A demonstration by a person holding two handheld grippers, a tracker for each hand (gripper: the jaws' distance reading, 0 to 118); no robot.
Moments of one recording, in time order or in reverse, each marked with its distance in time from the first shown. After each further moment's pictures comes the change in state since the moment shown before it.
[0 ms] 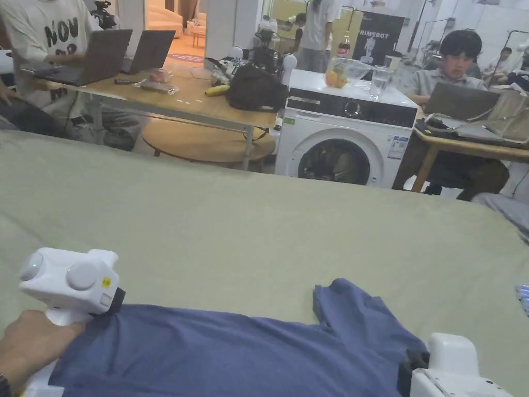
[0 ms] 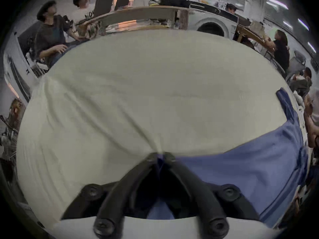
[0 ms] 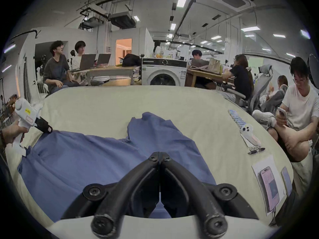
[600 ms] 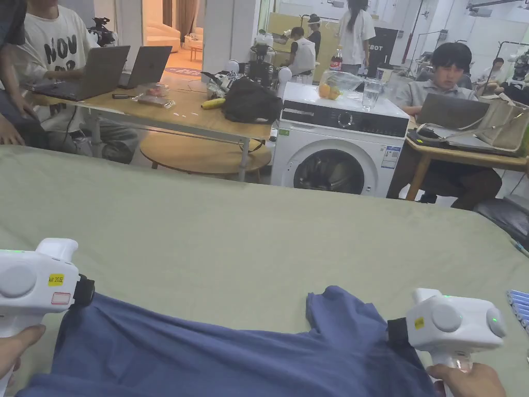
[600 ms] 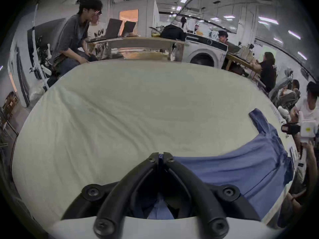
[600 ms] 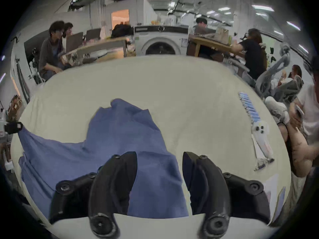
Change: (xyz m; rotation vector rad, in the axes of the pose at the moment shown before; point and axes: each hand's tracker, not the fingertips) left arm -0.010 -0.021 0.095 0.193 -0.062 0.068; right arm 0.067 0.065 -0.178 -0.452 0.066 0.026
